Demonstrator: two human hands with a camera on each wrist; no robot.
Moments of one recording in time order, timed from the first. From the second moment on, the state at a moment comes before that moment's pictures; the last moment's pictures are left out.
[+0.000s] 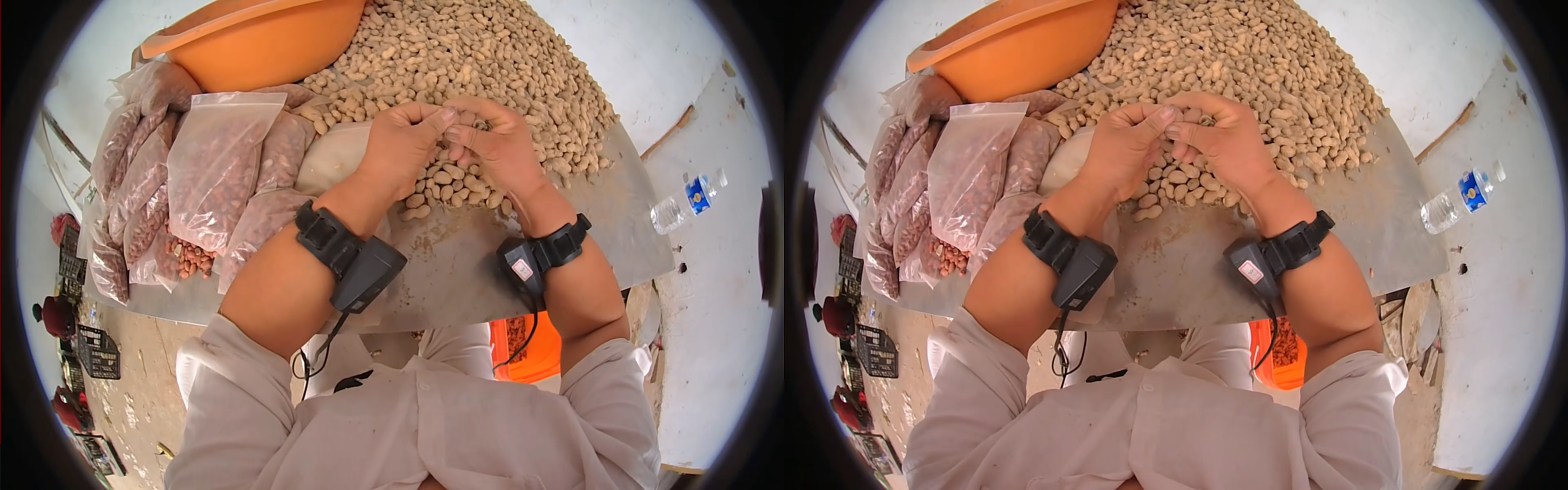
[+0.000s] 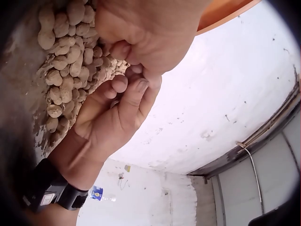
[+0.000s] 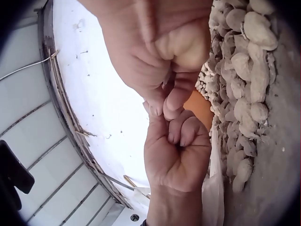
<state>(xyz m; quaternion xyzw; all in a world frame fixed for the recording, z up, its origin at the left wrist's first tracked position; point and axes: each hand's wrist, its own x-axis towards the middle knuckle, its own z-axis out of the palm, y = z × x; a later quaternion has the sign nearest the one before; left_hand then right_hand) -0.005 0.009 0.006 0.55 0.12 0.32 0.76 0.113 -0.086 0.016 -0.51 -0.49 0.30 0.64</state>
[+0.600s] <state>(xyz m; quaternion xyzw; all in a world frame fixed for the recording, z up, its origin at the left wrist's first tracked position) 0.001 0.004 0.000 0.60 0.10 0.42 0.67 0.106 -0.078 0.002 -0.40 -0.41 0.35 0.74</state>
